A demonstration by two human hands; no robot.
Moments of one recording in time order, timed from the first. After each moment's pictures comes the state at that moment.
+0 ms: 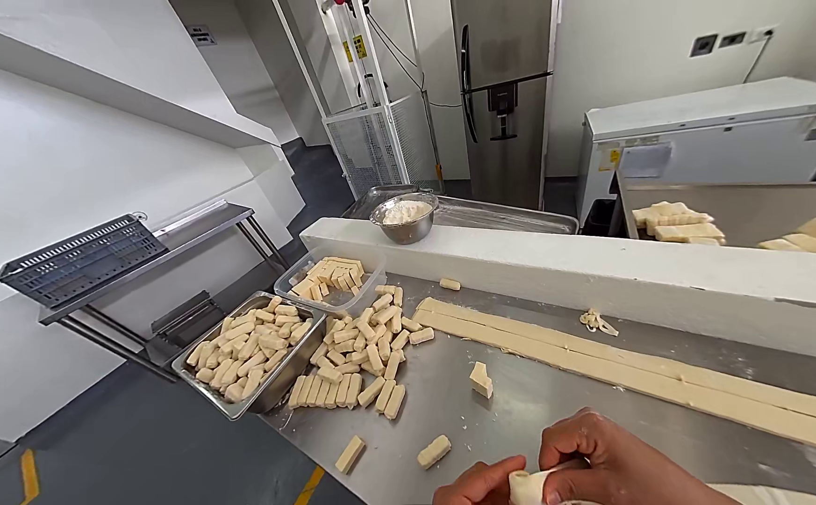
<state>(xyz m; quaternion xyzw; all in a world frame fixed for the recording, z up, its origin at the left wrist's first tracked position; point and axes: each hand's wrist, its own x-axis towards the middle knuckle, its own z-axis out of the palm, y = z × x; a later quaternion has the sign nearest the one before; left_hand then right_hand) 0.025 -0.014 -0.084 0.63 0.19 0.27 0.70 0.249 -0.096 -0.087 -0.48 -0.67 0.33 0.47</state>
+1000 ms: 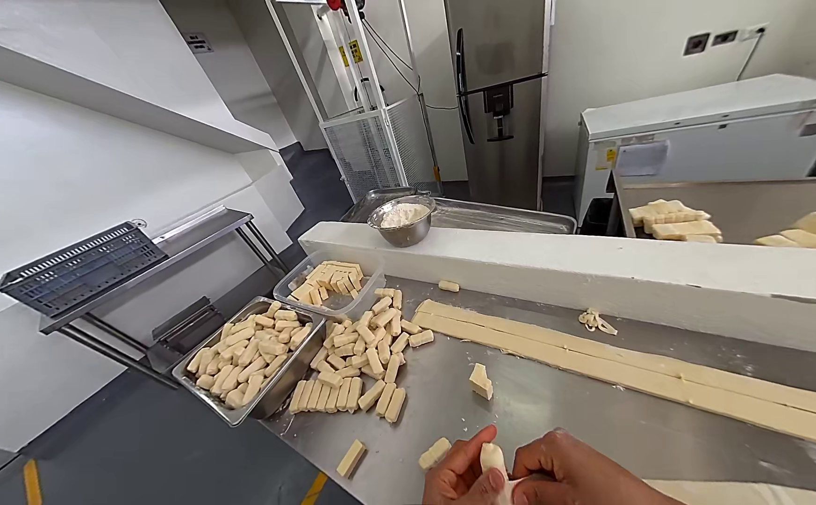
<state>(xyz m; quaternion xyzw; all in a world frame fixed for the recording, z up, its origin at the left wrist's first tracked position) 0.035 0.002 -0.102 0.54 0.26 0.28 0.75 0.229 -0.084 -0.095 -0.58 -0.63 0.41 0.33</state>
